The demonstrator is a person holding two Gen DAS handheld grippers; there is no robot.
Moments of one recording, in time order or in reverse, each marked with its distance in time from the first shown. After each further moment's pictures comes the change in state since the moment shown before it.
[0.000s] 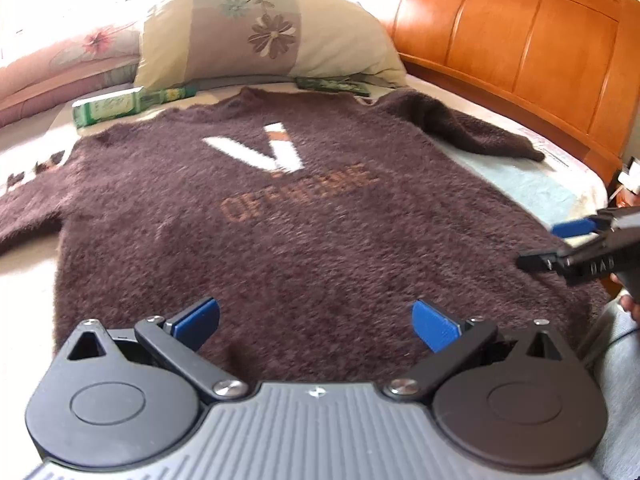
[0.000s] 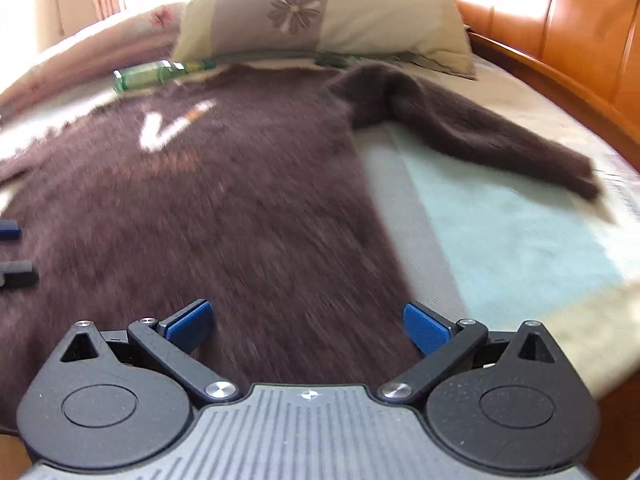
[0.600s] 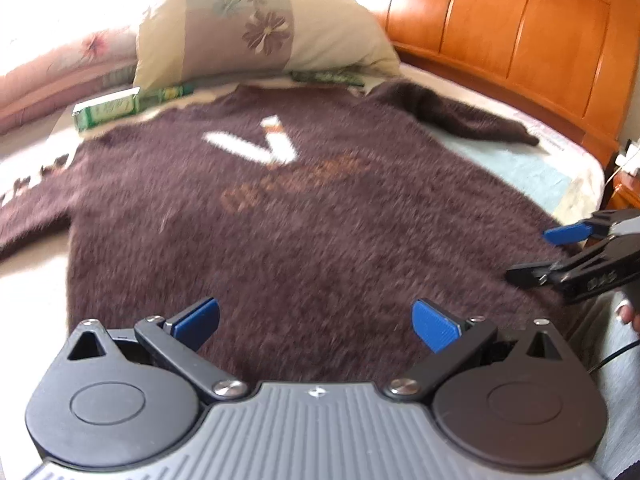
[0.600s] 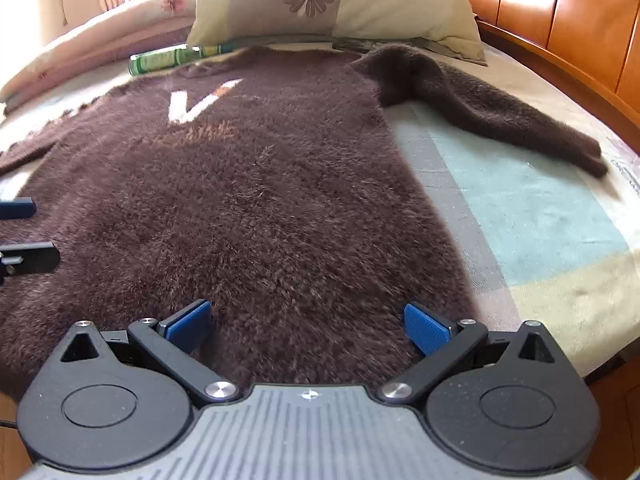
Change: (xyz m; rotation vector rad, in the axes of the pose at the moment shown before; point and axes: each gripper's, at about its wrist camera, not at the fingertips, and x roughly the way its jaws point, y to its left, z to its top) left arm -0.010 -0.005 -0.009 0.014 0.050 0.027; right arm -0.010 0.025 -0.014 0.020 0.027 0.055
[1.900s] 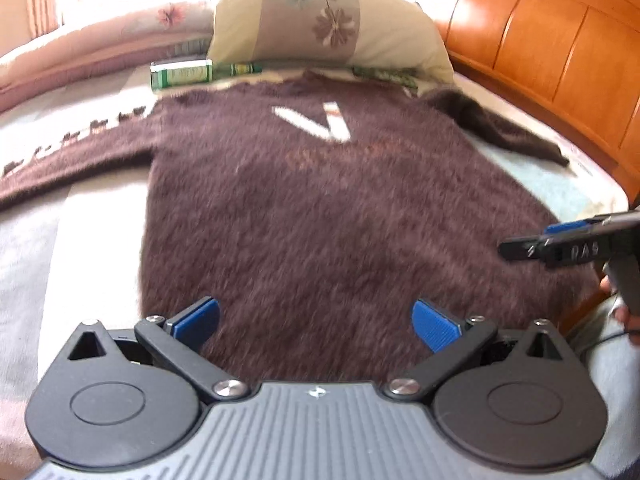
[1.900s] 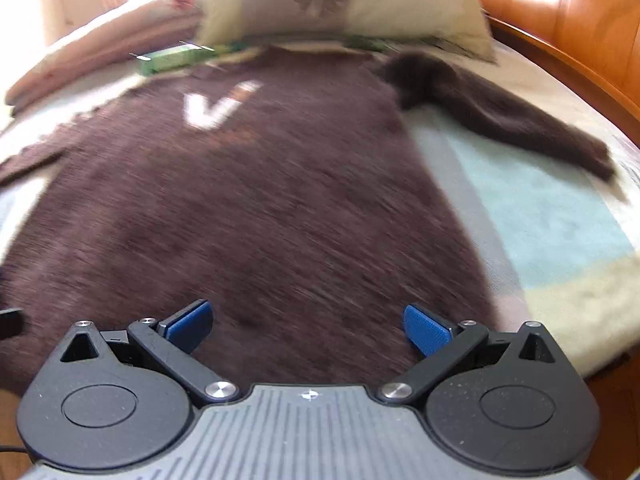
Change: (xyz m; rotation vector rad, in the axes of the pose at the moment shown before) left arm -0.058 -0.003 -0.027 -0.157 -0.015 0.124; right arm -0.007 0.024 0.014 -0.013 0.021 0.035
